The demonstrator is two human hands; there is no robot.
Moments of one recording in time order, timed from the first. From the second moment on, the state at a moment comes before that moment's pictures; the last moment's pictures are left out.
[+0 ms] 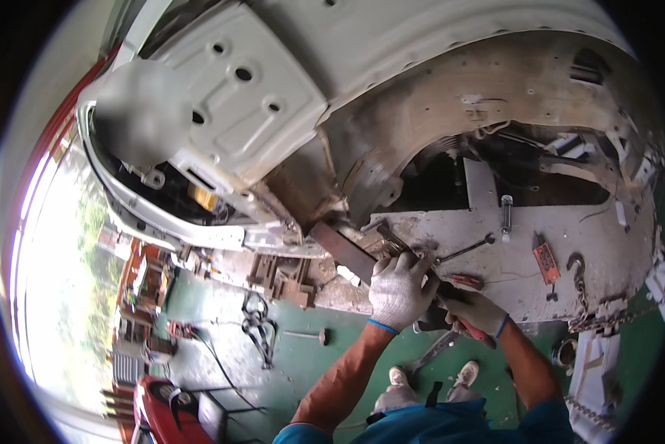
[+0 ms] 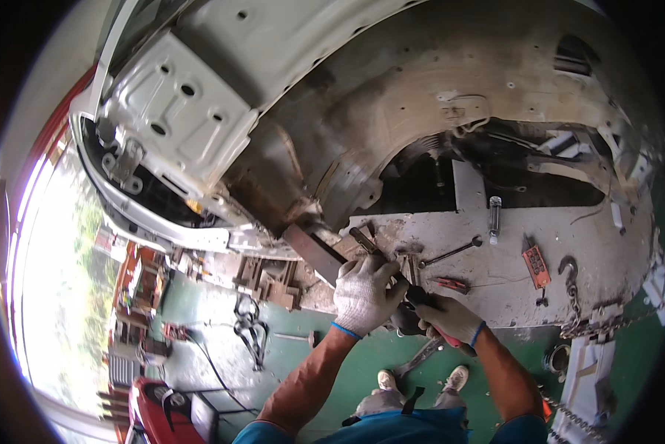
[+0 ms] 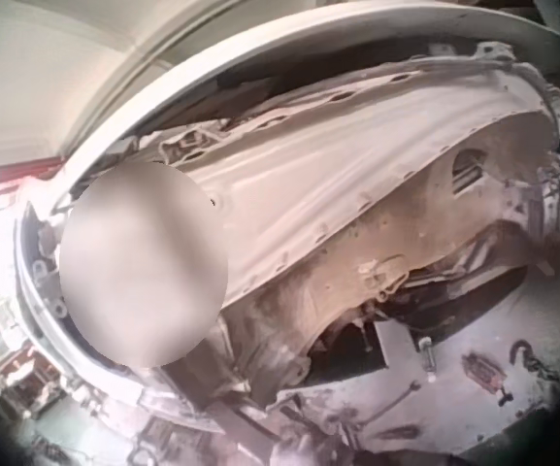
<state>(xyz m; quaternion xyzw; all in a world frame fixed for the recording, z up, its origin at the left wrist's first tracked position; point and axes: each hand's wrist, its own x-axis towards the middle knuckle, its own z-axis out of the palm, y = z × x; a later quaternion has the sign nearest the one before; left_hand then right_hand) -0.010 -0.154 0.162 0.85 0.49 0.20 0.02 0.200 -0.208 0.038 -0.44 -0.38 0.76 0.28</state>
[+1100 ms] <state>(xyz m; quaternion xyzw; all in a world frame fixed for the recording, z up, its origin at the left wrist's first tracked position) -0.014 -0.148 0.144 0.82 0.47 0.31 -0.04 0.140 -0.157 0.045 -0.45 -0.87 0.15 0.14</state>
